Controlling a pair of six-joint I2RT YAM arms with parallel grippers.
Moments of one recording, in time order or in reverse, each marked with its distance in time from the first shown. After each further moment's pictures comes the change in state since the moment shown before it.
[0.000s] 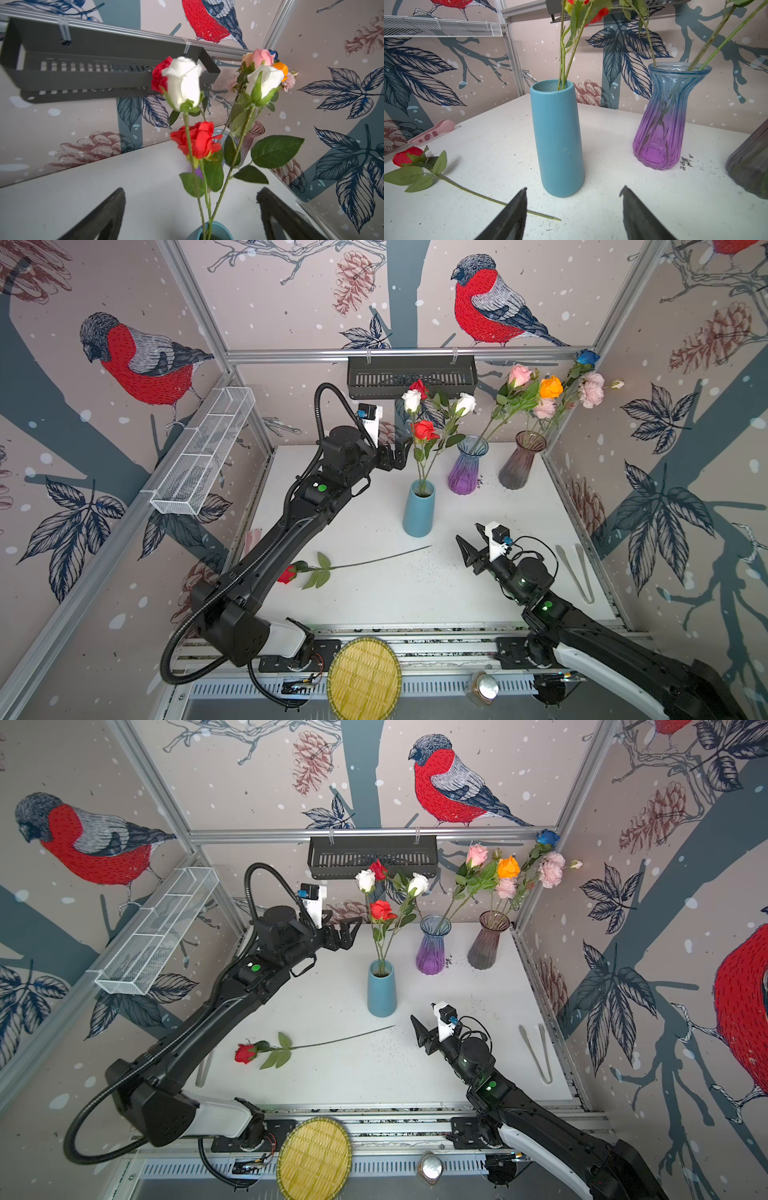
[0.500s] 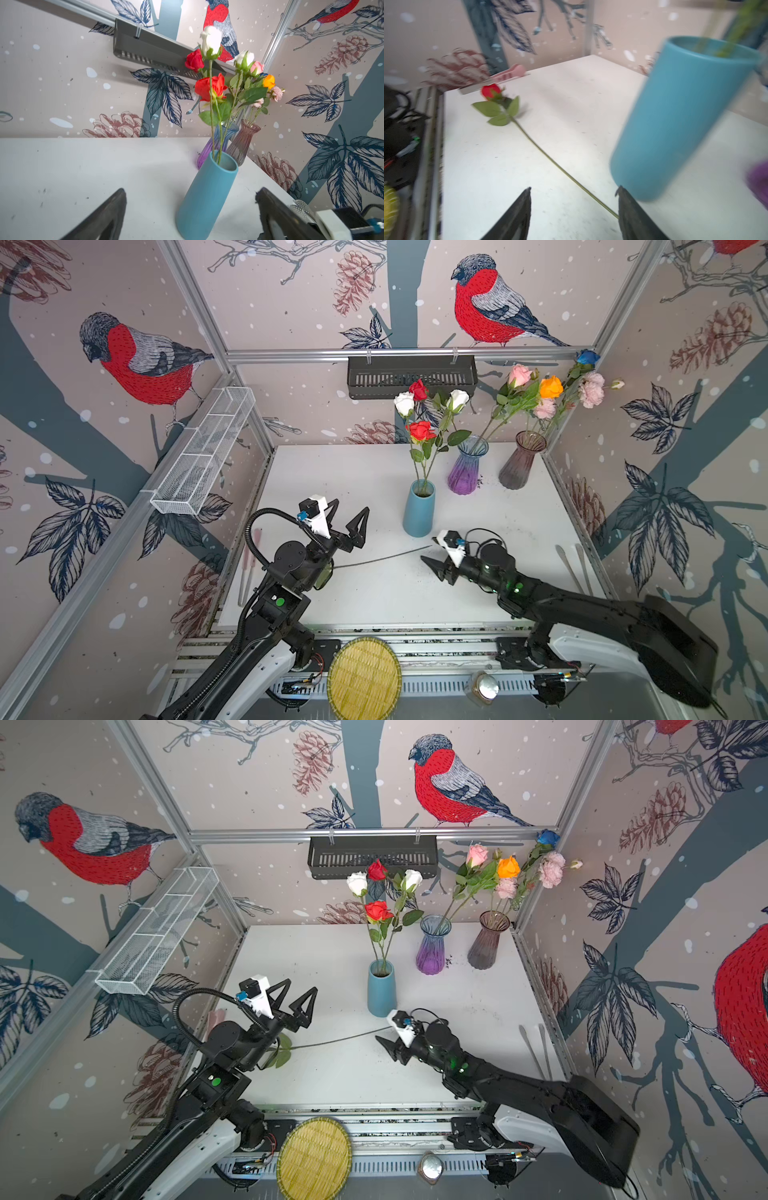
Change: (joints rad) left arm 0.003 -0.804 -0.994 0.407 -0.079 -0.102; right arm 0.216 0.512 0.266 0.010 -0.297 -0.135
